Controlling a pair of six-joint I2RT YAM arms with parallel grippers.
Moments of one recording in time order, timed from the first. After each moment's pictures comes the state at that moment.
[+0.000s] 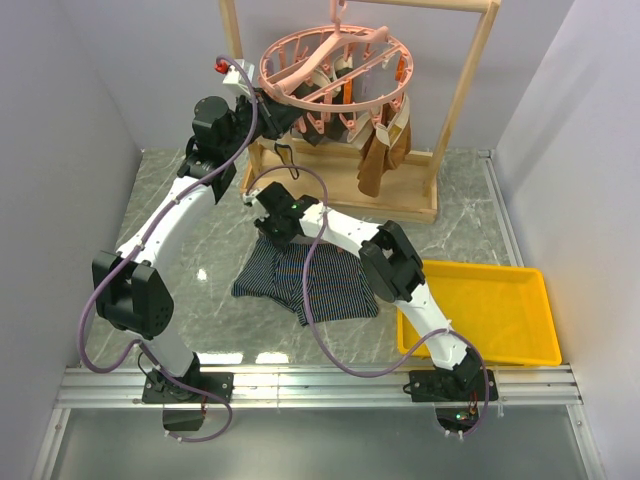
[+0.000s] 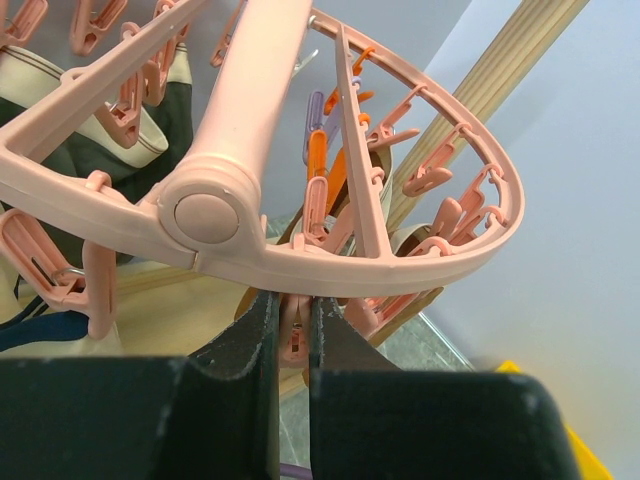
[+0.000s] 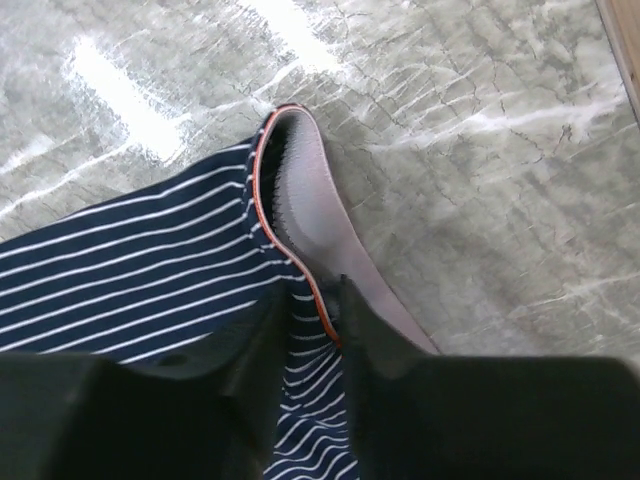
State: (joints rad) left arm -0.33 1.67 1.59 0.22 0.40 -0.52; right arm 0.83 2.43 2.05 -0.62 -0.01 -0.05
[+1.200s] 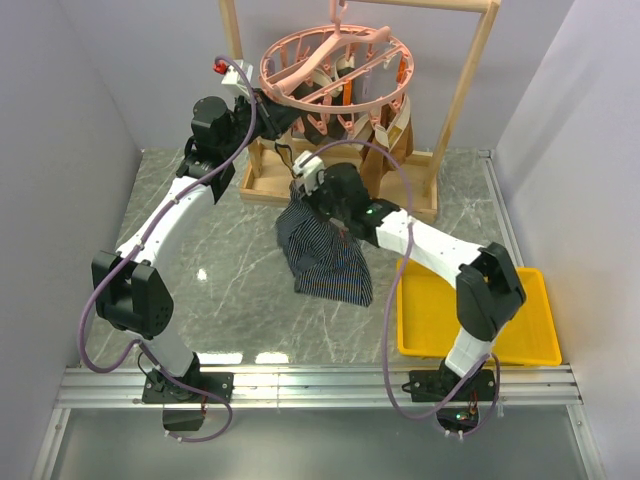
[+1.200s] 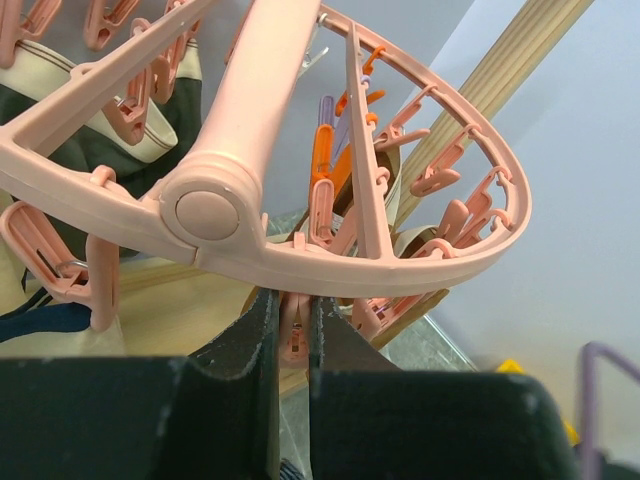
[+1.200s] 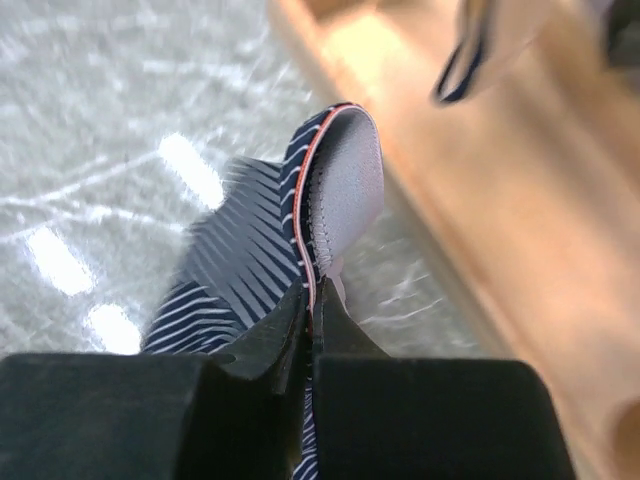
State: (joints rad) left arm -0.33 1.67 1.58 0.22 0.40 -0.52; right arm 0.72 1.73 1.35 -0.11 -0.03 -0.19
